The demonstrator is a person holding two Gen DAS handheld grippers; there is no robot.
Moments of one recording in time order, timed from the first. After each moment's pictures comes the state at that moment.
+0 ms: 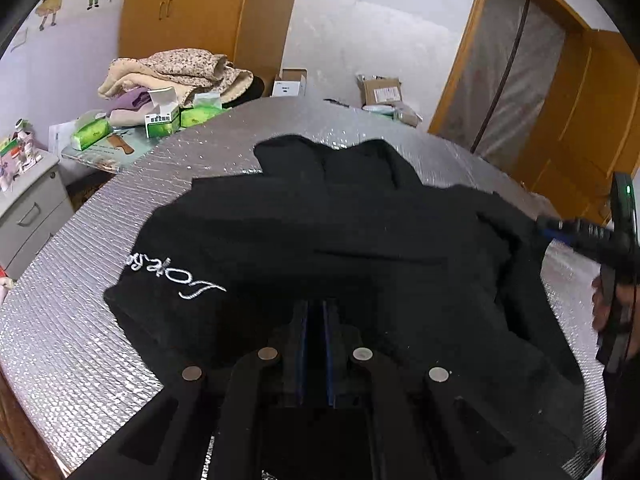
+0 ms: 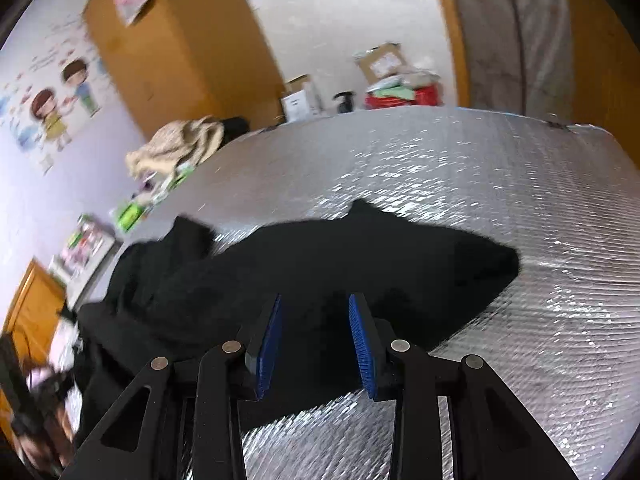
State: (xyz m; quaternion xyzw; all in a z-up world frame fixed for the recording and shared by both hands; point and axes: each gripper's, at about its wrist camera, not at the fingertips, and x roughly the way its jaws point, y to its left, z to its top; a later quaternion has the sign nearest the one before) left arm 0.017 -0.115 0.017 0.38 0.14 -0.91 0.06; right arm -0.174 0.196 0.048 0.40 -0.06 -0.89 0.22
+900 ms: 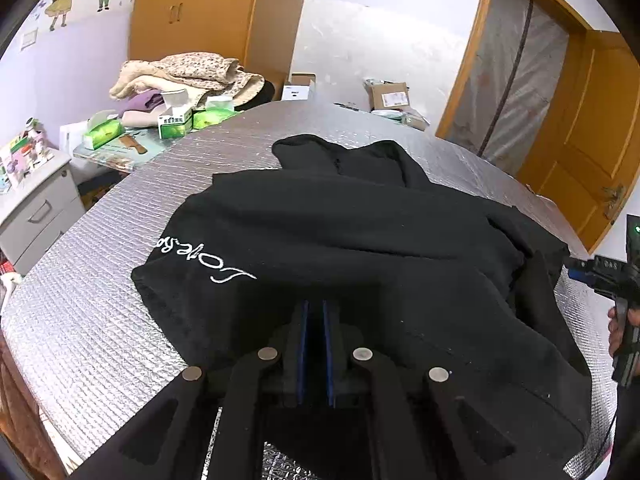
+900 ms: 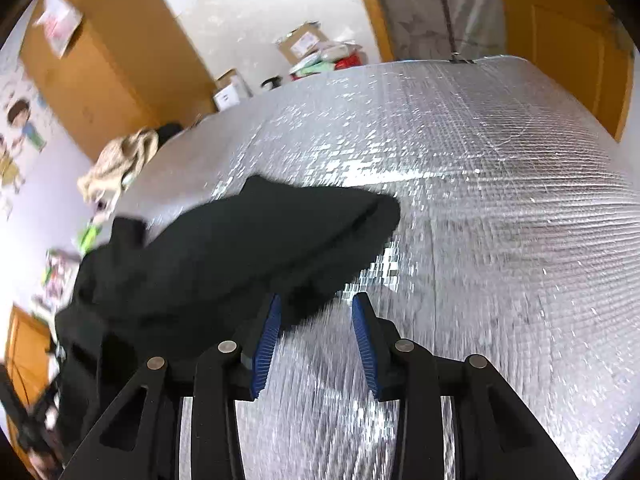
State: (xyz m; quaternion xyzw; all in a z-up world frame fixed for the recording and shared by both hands) left arm 0.037 -0.120 0.019 0.37 0.14 -0.91 0.09; right arm -0.146 0.270 0.016 0.46 -0.13 -0.87 0.12
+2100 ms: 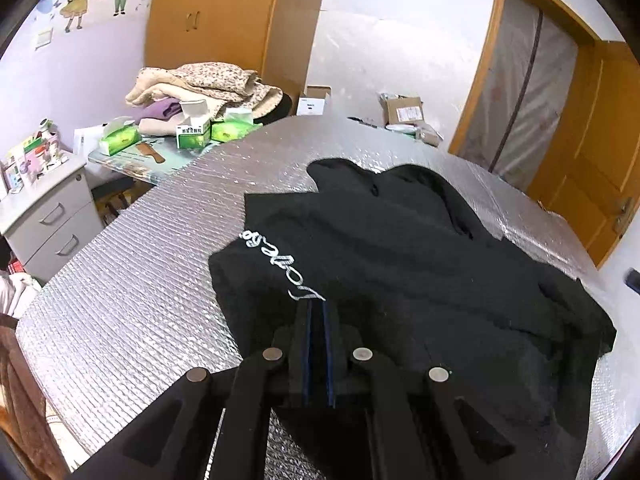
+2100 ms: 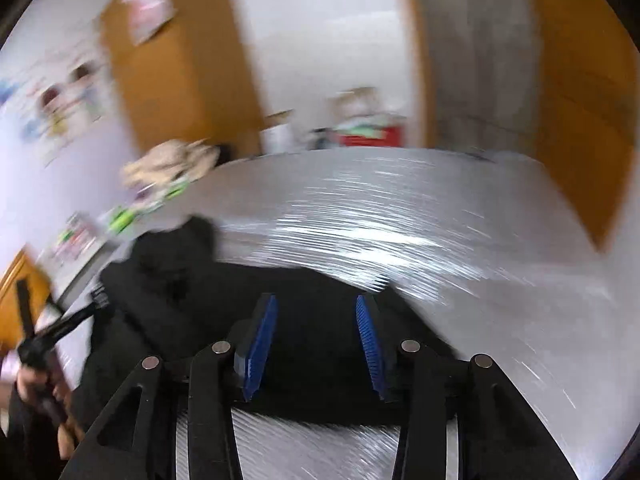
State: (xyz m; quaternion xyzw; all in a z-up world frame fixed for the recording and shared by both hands) left arm 0.040 -0.145 0.032 0.35 0.14 -0.92 0.11; right arm -0.055 0.228 0.103 0.35 -0.01 -0.90 0.25
